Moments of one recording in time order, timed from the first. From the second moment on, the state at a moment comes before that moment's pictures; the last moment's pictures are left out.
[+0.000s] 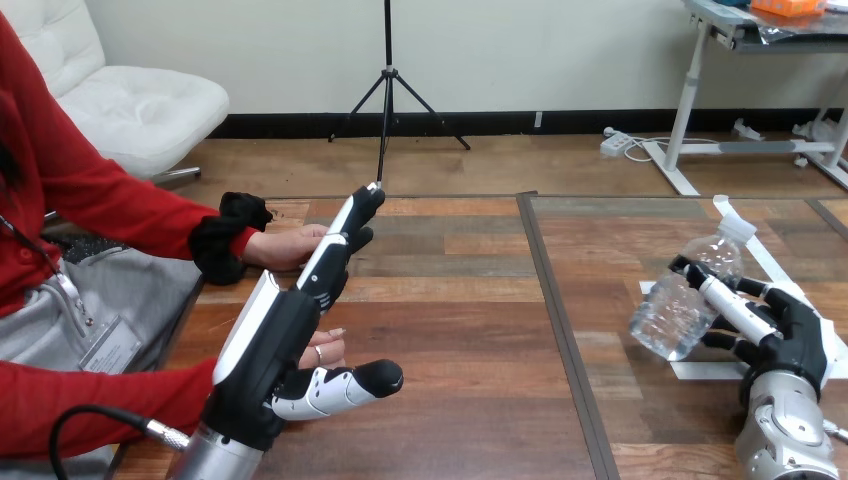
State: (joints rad) left arm -0.09 0.22 -0.08 0.62 -0.07 -1.11 -0.32; right arm -0.61 -0.30 -0.42 1.34 0.17 -0.33 -0.11
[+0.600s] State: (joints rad) left arm -0.08 0.22 -0.08 0.59 -0.08 -1.09 -0.36; right arm -0.61 -0.28 -0.45 1.34 0.20 -0.33 -0.09
